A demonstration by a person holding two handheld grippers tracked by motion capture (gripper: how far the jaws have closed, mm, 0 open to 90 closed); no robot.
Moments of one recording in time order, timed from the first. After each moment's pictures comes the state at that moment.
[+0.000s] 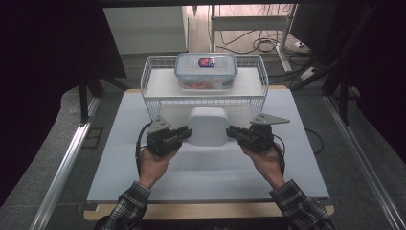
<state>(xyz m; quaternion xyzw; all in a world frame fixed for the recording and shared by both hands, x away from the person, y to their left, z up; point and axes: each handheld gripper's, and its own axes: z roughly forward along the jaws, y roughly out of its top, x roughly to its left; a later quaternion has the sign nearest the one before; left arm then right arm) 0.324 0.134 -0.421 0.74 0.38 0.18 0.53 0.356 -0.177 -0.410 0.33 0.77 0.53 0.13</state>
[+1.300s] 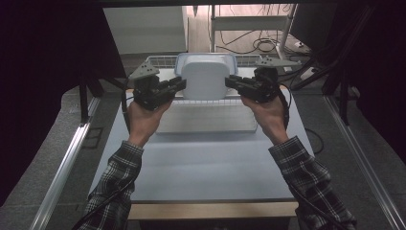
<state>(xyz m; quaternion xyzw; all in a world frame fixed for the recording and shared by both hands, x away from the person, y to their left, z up) 0.370 0.150 -0.295 0.71 0.36 0.22 0.56 0.407 -0.158 -0.280 0.31 0.74 0.57 0.16</state>
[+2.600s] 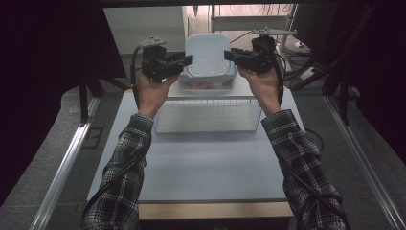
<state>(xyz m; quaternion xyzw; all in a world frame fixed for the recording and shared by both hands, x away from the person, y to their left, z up) 0.434 0.142 -0.269 0.70 0.37 0.23 0.57 0.468 -0.148 -0.247 0.35 0.72 0.57 0.18</state>
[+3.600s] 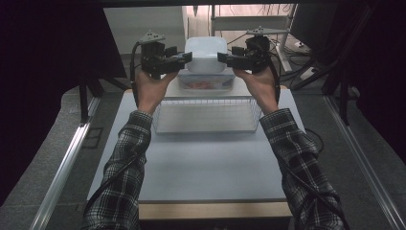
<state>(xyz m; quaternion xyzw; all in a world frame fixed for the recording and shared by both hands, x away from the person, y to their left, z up) 0.441 0.148 -0.271 0.68 0.39 0.24 0.56 0.474 -0.139 -0.253 0.33 0.74 0.56 0.19</state>
